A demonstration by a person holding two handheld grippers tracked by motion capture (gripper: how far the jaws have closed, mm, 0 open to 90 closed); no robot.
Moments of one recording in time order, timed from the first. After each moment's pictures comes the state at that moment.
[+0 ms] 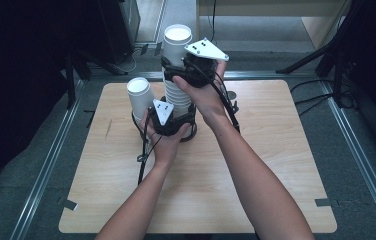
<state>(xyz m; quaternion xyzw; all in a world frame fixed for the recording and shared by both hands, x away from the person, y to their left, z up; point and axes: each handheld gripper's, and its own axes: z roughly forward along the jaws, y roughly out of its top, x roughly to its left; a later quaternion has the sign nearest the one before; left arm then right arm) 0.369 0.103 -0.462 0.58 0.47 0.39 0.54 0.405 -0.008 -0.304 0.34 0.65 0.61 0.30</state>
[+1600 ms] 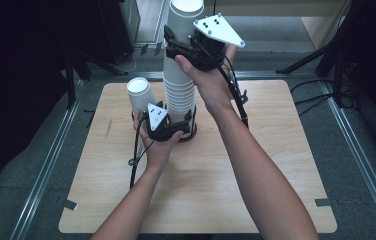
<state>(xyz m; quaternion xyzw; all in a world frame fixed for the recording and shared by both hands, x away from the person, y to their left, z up) 0.351 0.120 -0.461 0.61 0.45 0.36 0.55 0.383 -0.022 -0.242 0.33 0.57 0.66 0.35</state>
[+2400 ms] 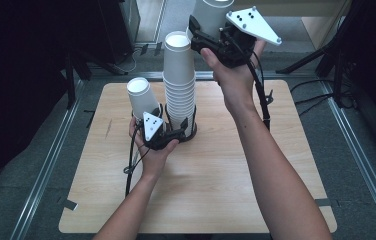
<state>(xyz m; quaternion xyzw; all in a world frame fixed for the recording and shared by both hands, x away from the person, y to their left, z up) 0.328 0.131 -0.471 0.61 0.44 0.36 0.56 0.375 -0.069 -0.228 0.35 0.54 0.67 0.37</state>
